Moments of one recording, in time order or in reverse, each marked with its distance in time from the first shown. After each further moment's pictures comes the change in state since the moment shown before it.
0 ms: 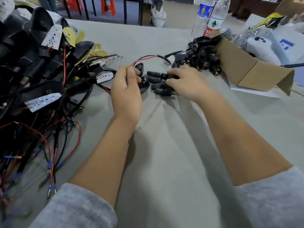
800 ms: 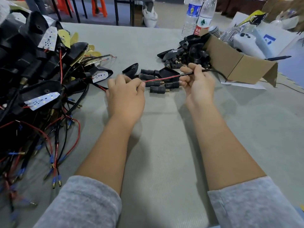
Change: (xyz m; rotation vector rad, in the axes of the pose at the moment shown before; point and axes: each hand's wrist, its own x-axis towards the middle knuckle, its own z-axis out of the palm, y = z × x) left_hand -0.008 -0.014 -0.006 0.816 -0.174 0.250; right_hand -0.039 0.009 0.012 1.649 0.546 0.291
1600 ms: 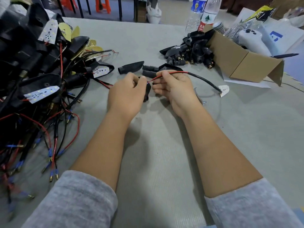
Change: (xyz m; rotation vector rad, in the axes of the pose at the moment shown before) left_hand 0.001 0.006 -0.010 -0.271 -0.142 -0.216; right_hand -0.035 0.015 0.019 -0.338 -0.401 0.128
